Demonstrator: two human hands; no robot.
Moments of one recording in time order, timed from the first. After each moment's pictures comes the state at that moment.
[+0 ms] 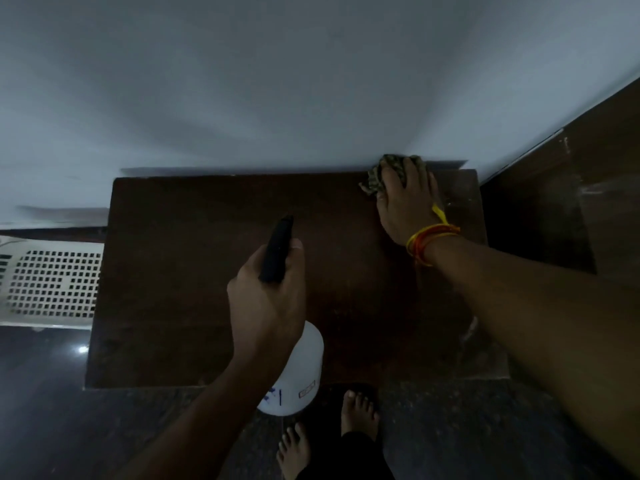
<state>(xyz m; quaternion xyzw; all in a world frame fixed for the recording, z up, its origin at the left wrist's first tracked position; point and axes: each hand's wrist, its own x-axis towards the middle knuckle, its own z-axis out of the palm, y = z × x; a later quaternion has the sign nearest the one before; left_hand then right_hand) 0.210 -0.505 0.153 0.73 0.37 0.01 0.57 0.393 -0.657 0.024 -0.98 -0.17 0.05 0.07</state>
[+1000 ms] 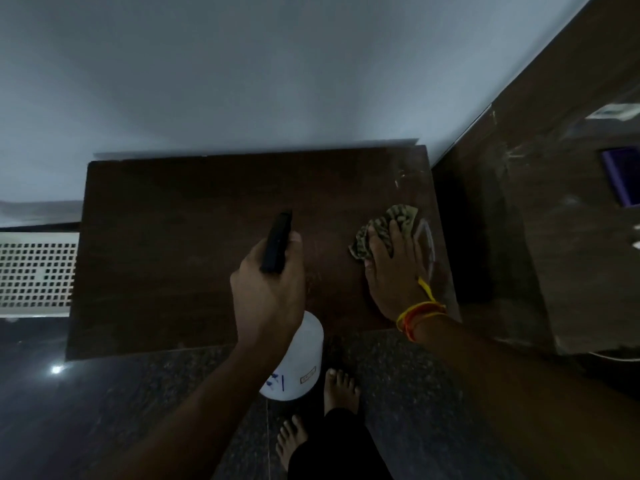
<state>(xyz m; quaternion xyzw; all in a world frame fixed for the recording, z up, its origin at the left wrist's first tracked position) 0.170 -0.552 0.163 0.74 0.34 0.02 0.57 0.234 -0.729 0.030 -0.98 -0.13 0.11 0.06</state>
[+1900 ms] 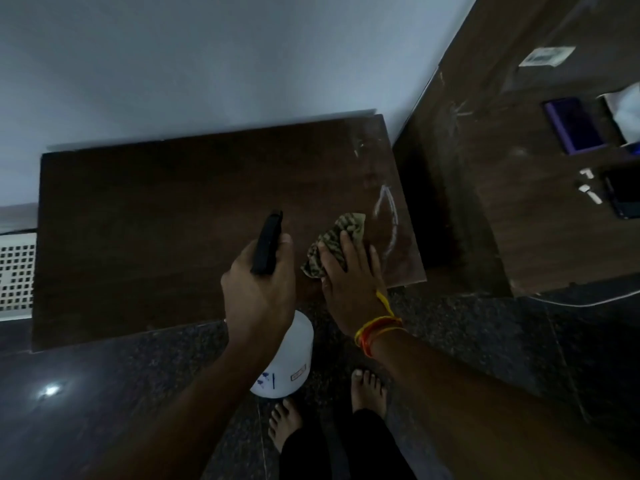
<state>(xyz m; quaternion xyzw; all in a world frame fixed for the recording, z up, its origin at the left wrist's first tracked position) 0.131 -0.596 0.155 0.78 0.30 0.02 0.55 0.156 -0.729 0.030 -0.98 -0.17 0.12 0.07</state>
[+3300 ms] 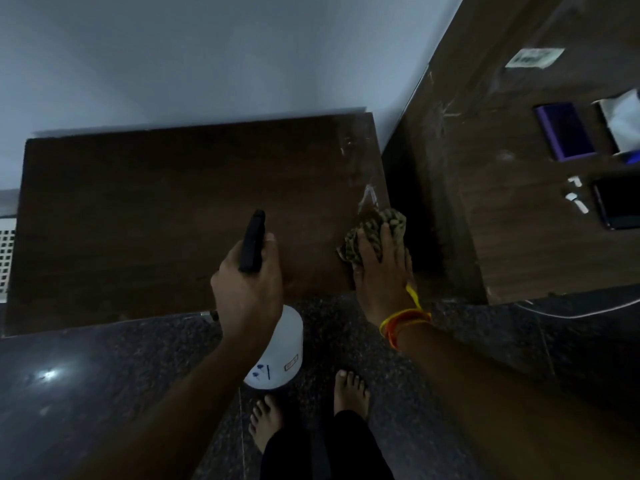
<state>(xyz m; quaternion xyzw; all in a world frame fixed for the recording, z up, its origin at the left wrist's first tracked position) 0.137 -0.628 0.140 0.76 0.38 0.05 0.52 0.177 -0.802 0.030 -0.98 -0.07 0.12 0.10</state>
